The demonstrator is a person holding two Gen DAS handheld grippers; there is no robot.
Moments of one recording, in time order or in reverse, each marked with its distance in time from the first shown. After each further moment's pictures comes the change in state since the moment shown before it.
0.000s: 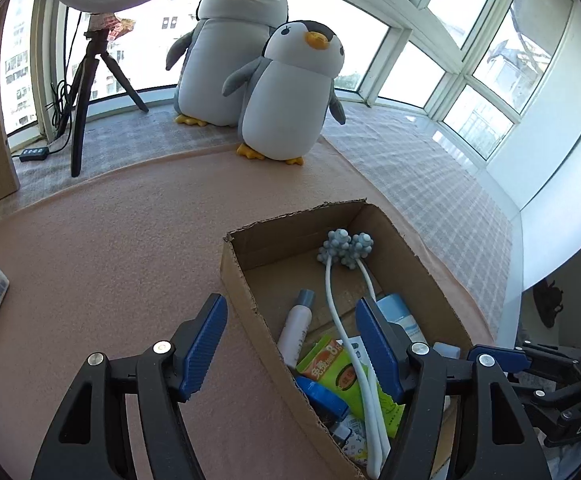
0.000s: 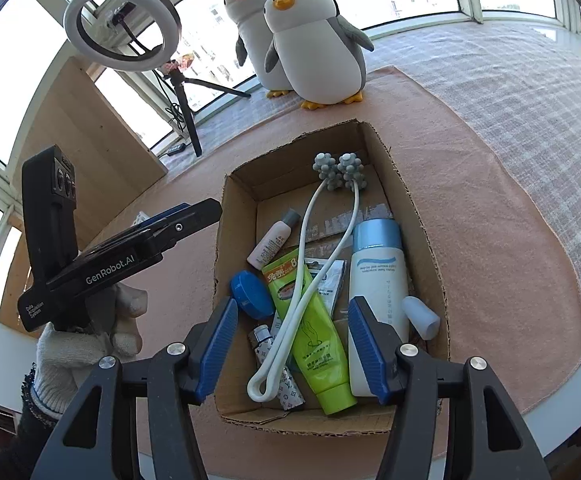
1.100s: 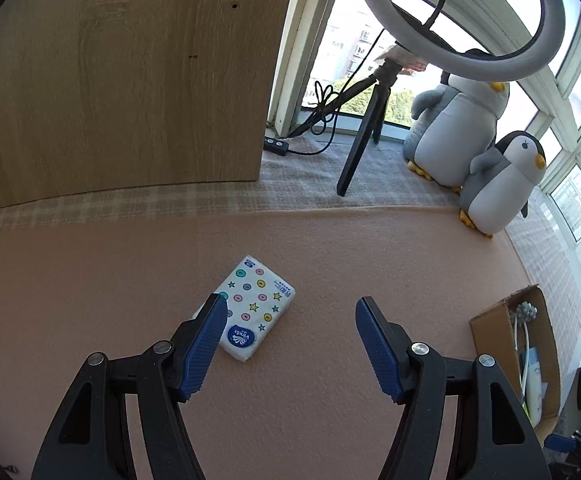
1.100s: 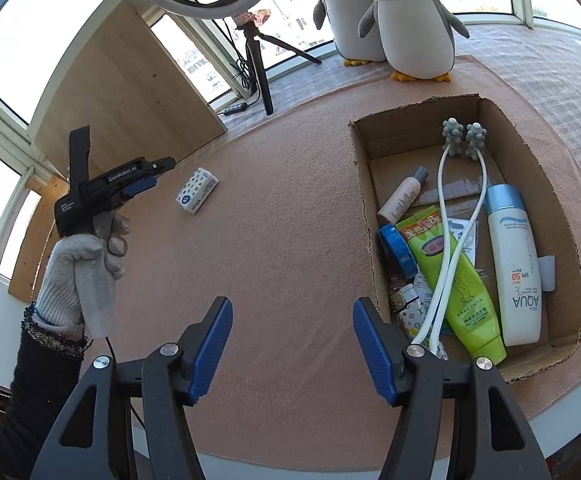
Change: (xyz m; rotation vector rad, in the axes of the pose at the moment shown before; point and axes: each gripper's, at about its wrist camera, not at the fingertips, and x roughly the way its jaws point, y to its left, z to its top) left arm -0.107 0.268 0.018 -0.283 -0.041 0.307; right arm 0.027 0.111 -0.042 -0.057 0.071 0.038
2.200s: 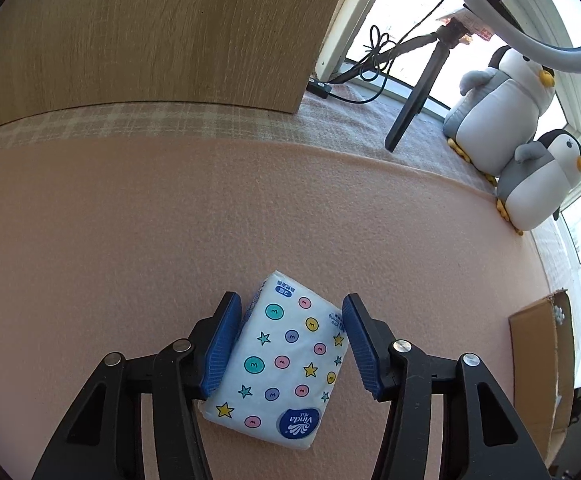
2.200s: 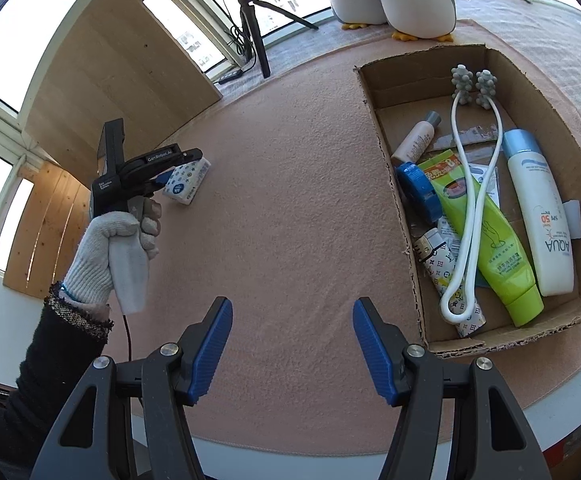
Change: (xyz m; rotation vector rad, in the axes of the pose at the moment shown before) left arm 0.065 0.030 -0.049 -0.105 0.077 -0.023; right arm 0.023 0.017 -0.018 0.005 0.080 0.017
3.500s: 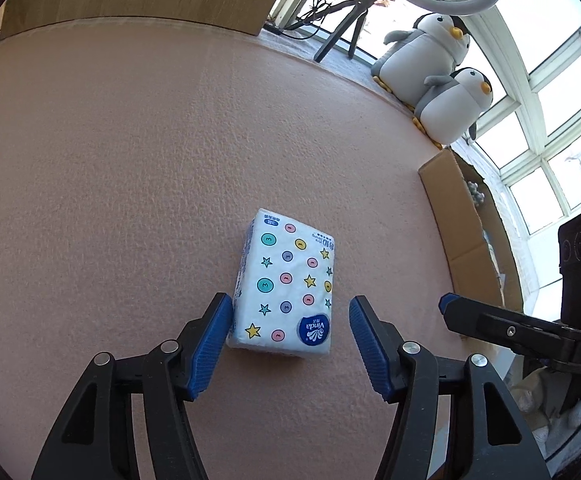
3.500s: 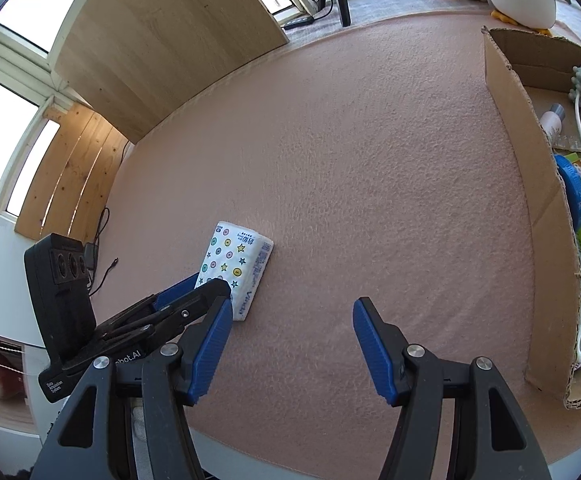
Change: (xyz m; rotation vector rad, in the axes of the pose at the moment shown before) left arm -0.112 -0.019 -0.198 -0.034 0.051 -0.172; right arm 0.061 0.046 0.000 -0.139 0.134 0.108
